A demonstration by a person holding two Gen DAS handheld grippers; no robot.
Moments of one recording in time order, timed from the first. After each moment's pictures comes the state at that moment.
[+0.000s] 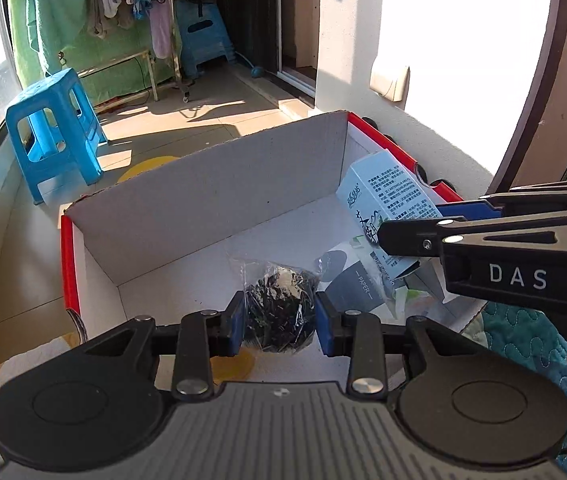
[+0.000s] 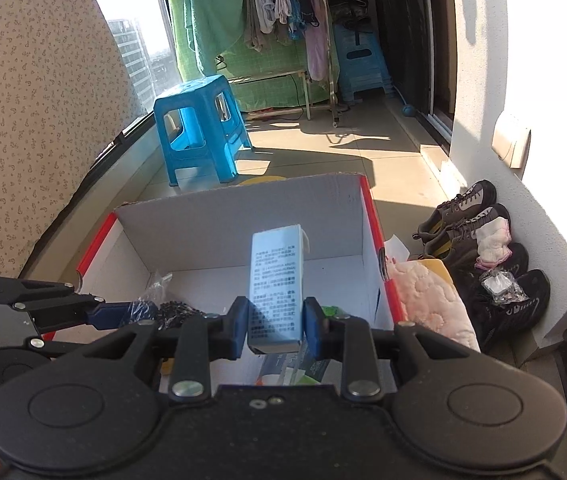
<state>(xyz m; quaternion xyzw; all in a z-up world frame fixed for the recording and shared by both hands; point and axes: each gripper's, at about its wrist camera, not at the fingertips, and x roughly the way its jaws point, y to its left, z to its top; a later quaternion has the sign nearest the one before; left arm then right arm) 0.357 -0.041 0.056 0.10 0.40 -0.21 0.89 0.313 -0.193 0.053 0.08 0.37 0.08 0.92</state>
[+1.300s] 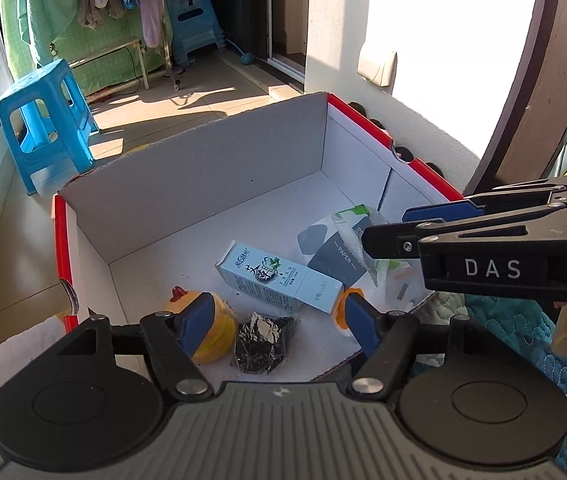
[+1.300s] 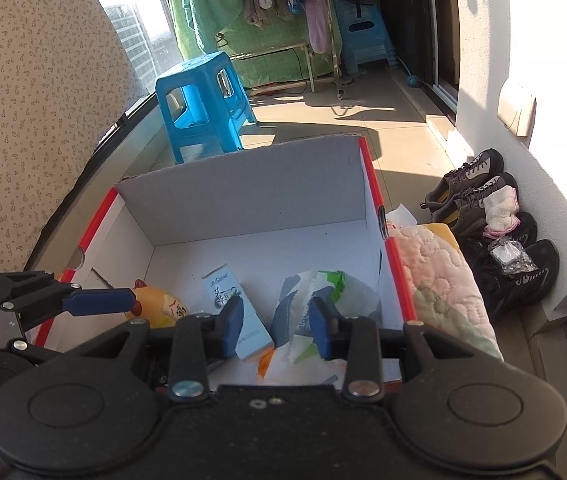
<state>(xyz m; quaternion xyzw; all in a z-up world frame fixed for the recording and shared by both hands) 0.332 -0.044 0.063 0.11 0.42 -0.22 0.88 0.305 -0.200 0.051 0.09 0.40 0.09 0.91</state>
